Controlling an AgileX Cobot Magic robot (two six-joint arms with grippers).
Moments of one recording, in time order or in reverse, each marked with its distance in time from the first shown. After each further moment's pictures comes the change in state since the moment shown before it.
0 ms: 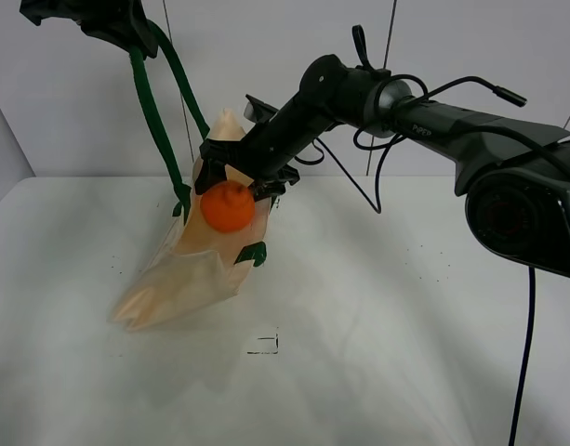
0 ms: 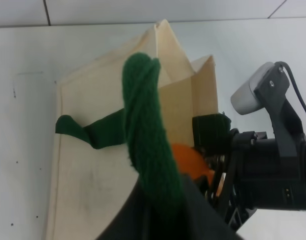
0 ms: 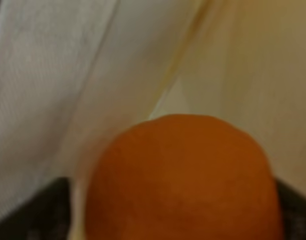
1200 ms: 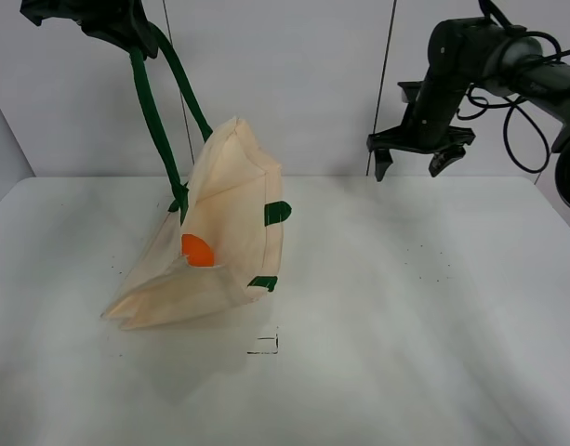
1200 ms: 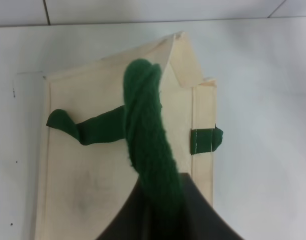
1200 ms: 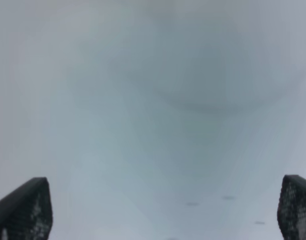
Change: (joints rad) left arm 0.000 -0.001 0.000 -0.001 0.000 0.000; right arm -0.362 -0.061 -0.040 -0.668 0.259 0.173
